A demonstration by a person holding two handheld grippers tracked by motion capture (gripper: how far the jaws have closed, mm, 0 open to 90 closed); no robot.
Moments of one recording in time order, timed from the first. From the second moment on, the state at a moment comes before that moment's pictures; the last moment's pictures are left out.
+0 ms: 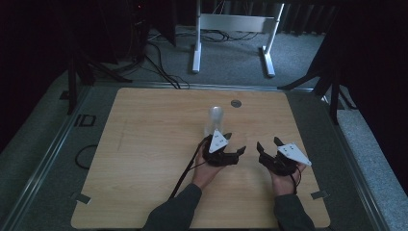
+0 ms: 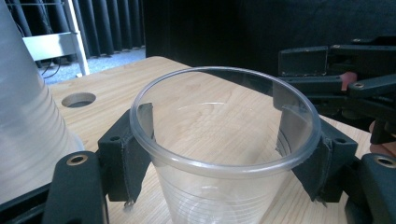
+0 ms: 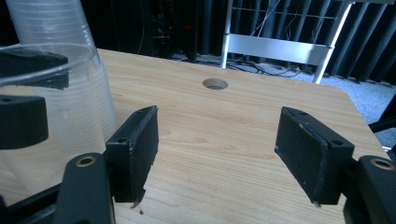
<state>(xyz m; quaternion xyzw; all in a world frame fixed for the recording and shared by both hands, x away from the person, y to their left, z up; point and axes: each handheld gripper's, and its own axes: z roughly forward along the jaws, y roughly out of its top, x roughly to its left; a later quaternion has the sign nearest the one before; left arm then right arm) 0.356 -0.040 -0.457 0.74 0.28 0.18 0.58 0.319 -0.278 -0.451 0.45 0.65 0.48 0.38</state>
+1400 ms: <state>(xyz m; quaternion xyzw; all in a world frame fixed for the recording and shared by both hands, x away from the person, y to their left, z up) 0.357 -0.039 -0.488 0.75 0.29 0.18 0.56 0.318 -0.279 -0.451 0.45 0.65 0.48 0.38</state>
